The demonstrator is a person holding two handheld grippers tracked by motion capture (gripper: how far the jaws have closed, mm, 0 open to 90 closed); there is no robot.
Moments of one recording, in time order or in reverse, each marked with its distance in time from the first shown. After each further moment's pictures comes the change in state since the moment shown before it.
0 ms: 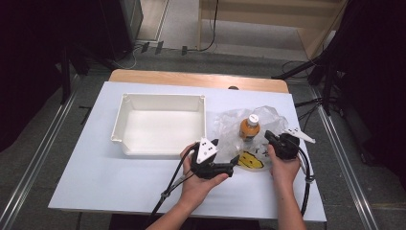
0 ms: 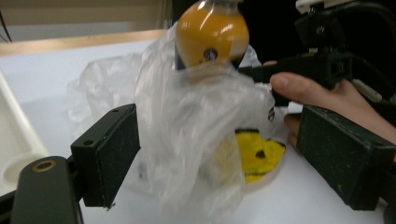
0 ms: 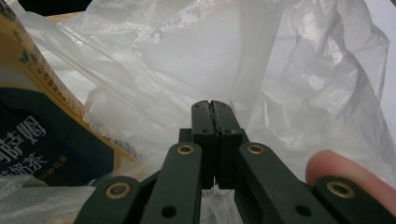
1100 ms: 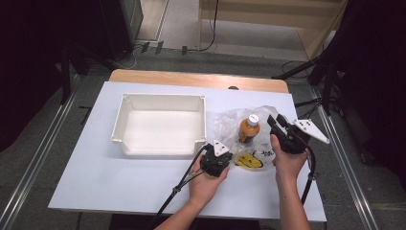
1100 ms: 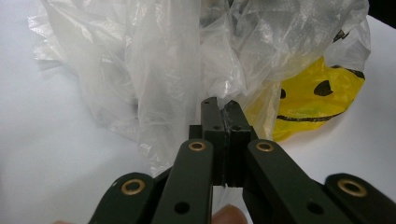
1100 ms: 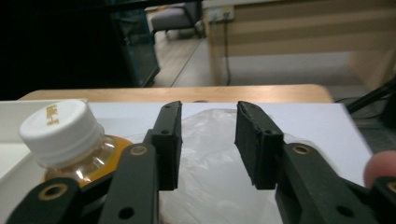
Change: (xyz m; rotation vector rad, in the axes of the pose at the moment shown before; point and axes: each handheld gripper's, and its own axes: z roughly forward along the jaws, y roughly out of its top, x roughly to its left) left arm 0.006 -0.034 0.051 0.281 0.079 -0.010; right arm 0.033 0.048 -0.048 -0.254 0.006 -0.061
